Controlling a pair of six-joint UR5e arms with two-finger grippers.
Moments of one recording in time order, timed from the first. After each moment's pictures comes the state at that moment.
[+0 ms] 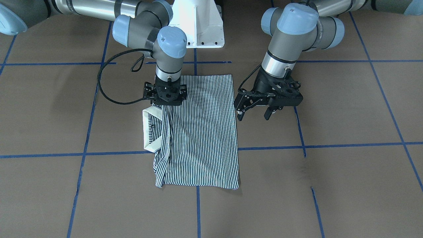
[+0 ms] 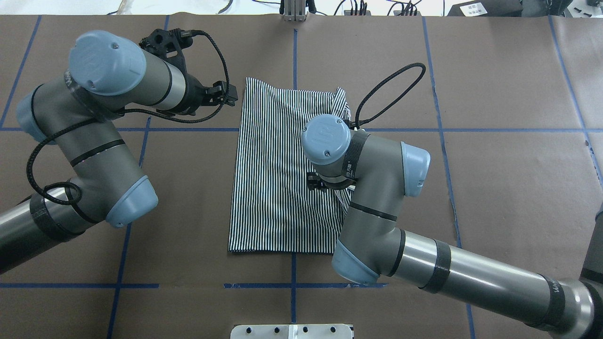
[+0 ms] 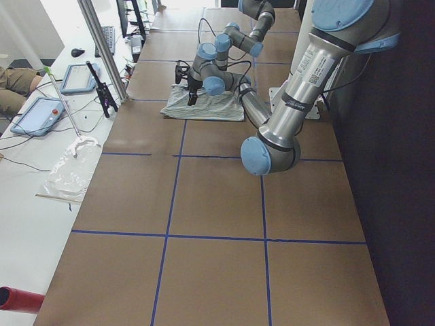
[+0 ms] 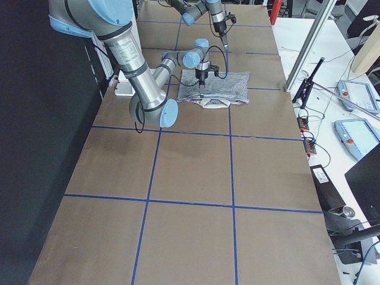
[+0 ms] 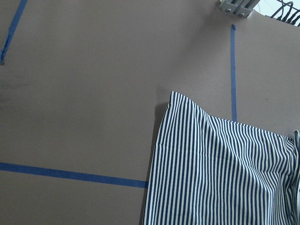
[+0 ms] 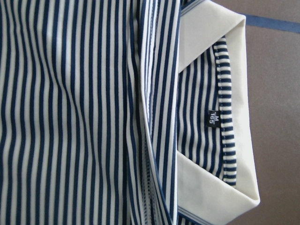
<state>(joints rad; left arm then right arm) -0.73 -2.13 -1.75 -1.86 -1.82 -1.30 0.47 -0.84 1.57 -1.78 1.77 1.13</state>
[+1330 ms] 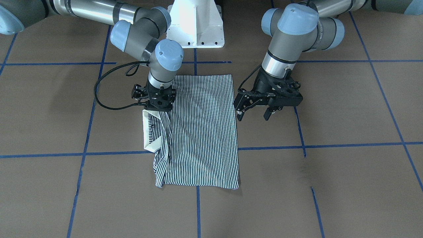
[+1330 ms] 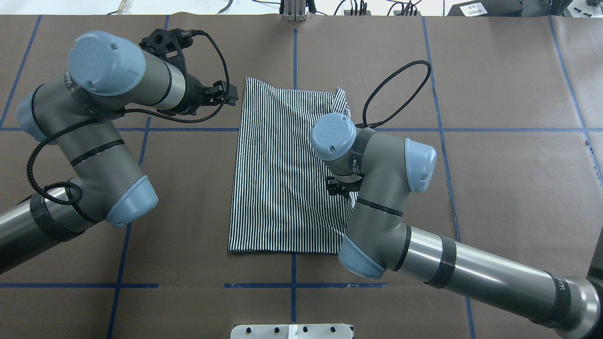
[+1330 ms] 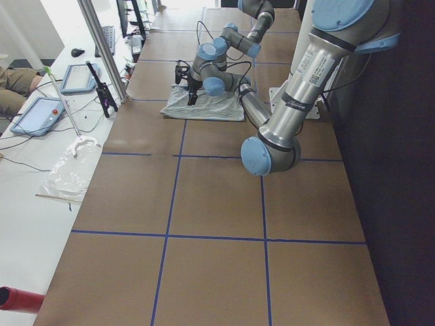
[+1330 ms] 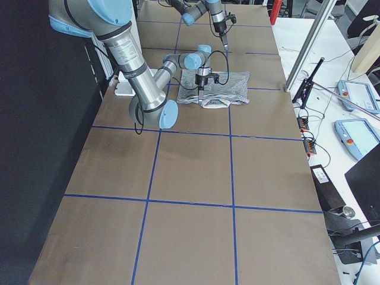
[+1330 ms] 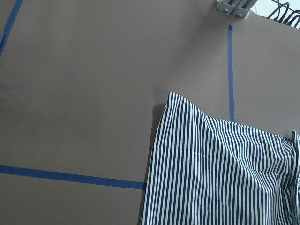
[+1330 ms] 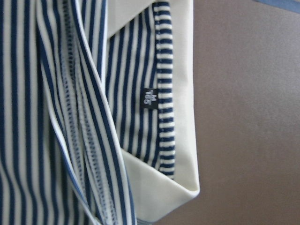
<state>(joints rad) -0.73 -2.13 -1.75 -1.88 -1.82 -1.30 0.50 -0.88 1.59 -1.94 1.79 1.06</state>
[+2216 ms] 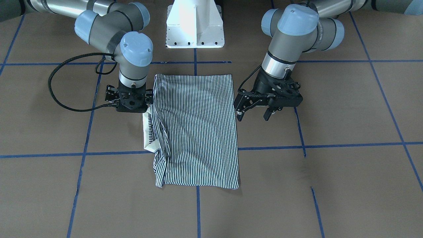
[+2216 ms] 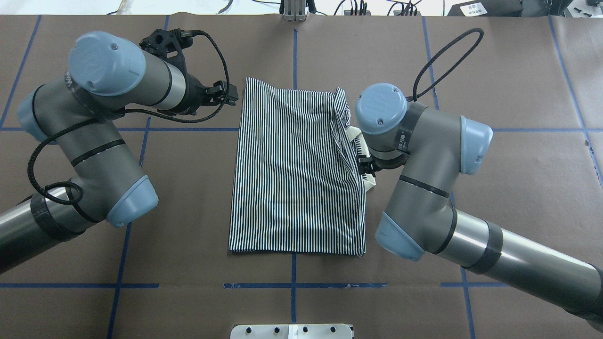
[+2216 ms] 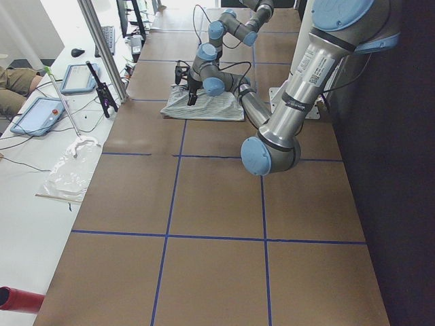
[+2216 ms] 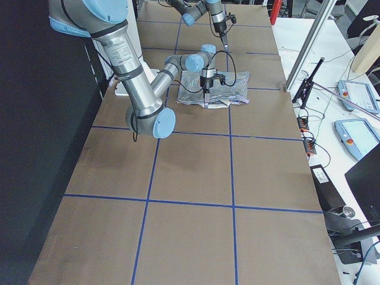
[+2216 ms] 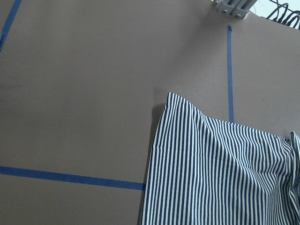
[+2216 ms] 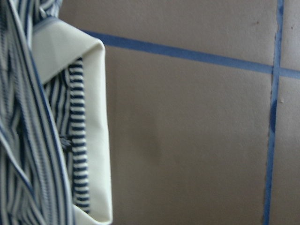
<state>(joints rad) -0.73 -2.13 -1.75 -1.88 -1.82 -1.30 0.60 -0.91 1.68 -1.94 1.79 0.96</state>
